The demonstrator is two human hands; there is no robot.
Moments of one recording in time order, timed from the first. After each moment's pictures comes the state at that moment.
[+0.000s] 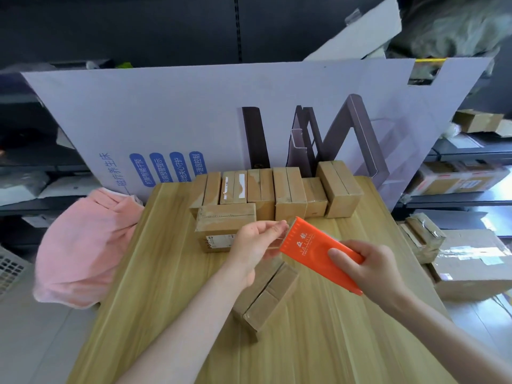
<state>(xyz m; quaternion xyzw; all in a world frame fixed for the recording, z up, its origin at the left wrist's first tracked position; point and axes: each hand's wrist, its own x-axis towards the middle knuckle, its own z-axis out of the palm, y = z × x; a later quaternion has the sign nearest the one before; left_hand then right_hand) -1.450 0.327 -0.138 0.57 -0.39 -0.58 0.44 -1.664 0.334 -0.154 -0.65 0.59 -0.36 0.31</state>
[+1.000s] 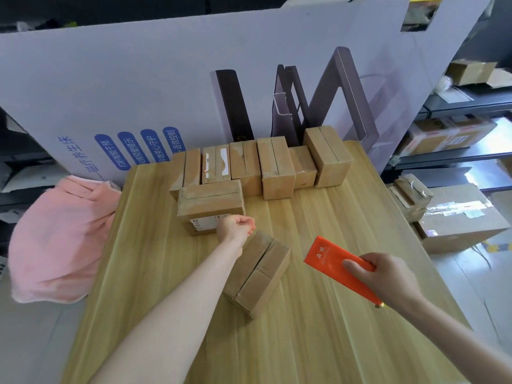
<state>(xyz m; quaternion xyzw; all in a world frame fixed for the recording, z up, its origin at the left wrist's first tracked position) -1.431 0.250 -0.278 0.75 -0.30 -0.45 0.38 -1.712 0.346 -0.225 -0.57 0.76 -0.12 0.28</state>
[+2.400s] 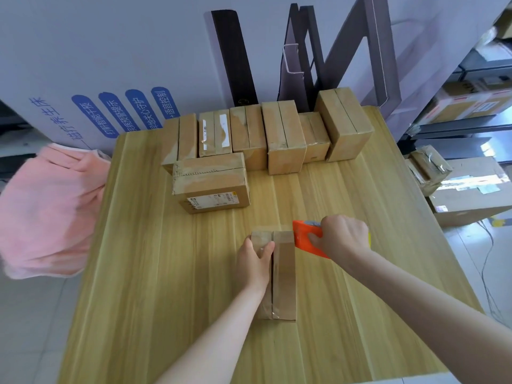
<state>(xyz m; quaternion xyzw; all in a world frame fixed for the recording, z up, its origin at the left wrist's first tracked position) -1.459 0.322 -0.373 0.79 -0.40 -0.37 0.28 -1.625 0.261 -0.276 -0.70 0.69 0.14 0.10</state>
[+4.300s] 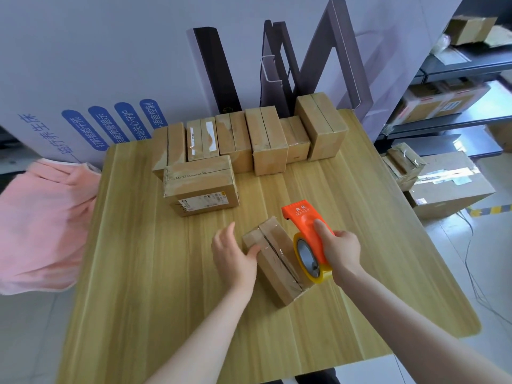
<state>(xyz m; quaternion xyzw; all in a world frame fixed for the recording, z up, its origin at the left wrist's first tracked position) -1.453 0.347 -0.341 0.79 -0.49 -0.18 0.32 -1.639 0.327 -0.281 -0.30 0.80 -0.30 0.42</state>
